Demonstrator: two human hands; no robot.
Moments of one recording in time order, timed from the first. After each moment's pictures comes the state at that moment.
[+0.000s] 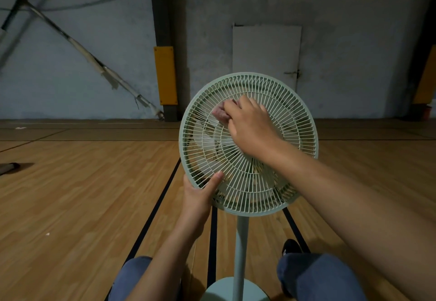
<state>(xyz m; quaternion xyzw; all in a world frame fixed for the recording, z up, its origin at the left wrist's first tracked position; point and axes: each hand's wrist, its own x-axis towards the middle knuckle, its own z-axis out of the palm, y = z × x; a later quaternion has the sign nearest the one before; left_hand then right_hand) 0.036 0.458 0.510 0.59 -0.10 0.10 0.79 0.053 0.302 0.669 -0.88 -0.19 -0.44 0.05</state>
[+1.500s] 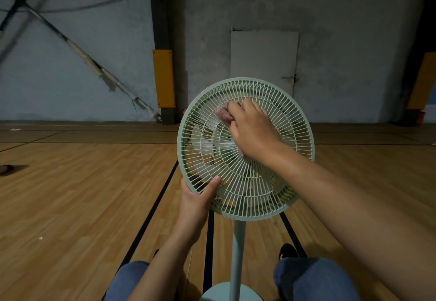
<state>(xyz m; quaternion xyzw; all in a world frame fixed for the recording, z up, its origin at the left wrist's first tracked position) 0.028 0.456 0.514 0.59 -0.10 0.10 0.79 0.054 0.292 0.672 -0.88 -0.18 -0.44 0.07</state>
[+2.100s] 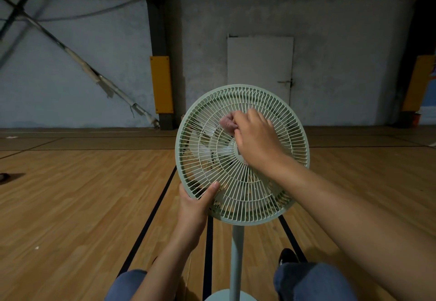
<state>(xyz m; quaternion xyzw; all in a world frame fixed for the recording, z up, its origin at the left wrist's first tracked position) 0.028 0.453 0.515 0.59 -0.11 0.11 0.79 0.046 0.278 0.664 -0.88 -0.15 -0.45 0.08</state>
